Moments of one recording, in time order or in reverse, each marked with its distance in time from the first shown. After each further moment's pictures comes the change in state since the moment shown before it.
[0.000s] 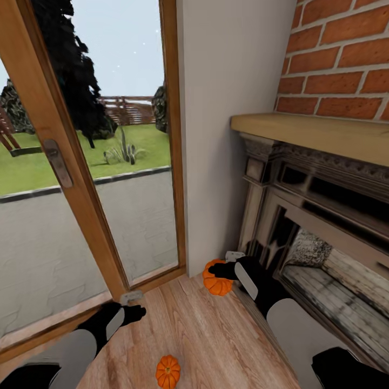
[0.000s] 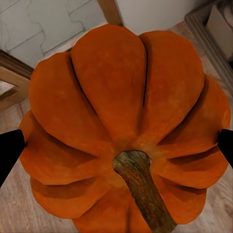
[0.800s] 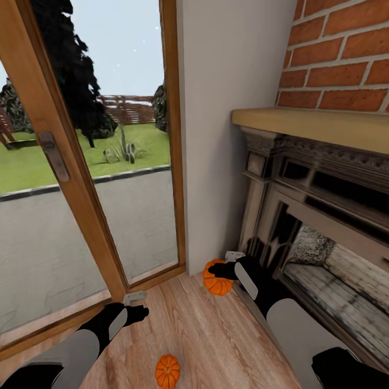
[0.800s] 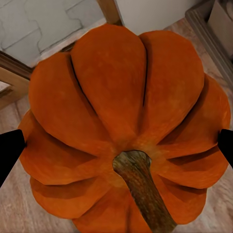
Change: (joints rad) left arm -0.001 -0.015 0.000 0.001 -0.002 -0.002 0.000; right arm 0.000 0.000 -0.002 0.000 0.001 0.000 0.000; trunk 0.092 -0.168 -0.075
